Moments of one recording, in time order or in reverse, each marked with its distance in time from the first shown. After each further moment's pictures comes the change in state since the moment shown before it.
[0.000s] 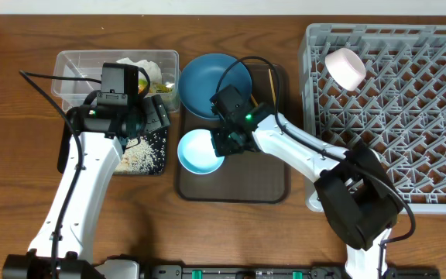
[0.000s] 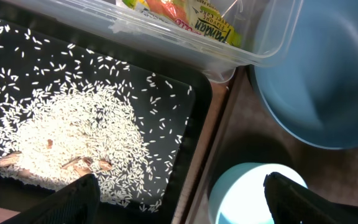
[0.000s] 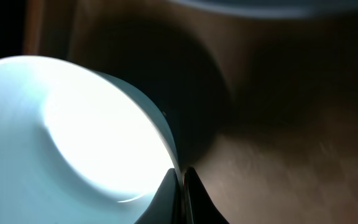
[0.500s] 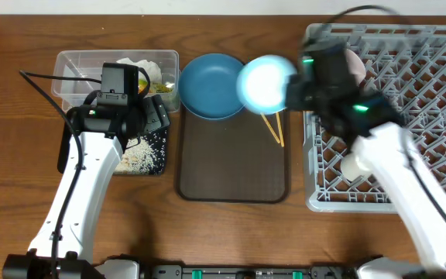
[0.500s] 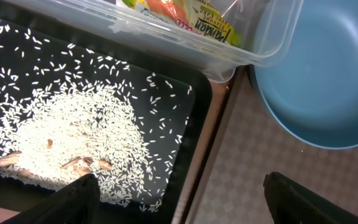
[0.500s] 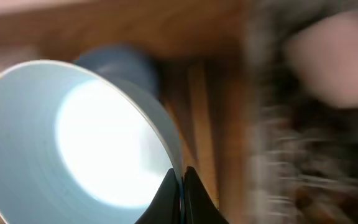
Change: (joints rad) left arm 0.000 0.000 0.000 0.000 0.000 0.000; right arm -0.312 -0.537 -0.004 -0.110 0.285 -0.013
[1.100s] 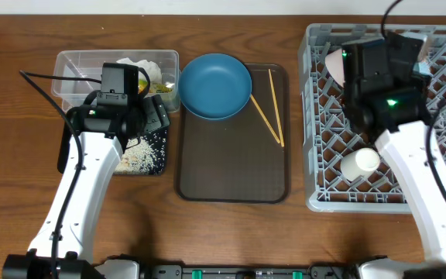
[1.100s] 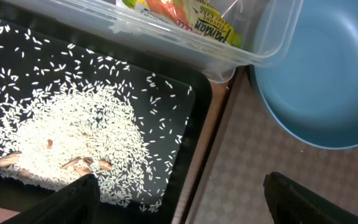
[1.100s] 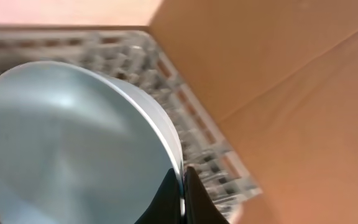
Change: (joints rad) left arm 0.000 0.000 0.000 0.000 0.000 0.000; right arm -0.131 0.024 -0.001 -0.103 1.035 -0.215
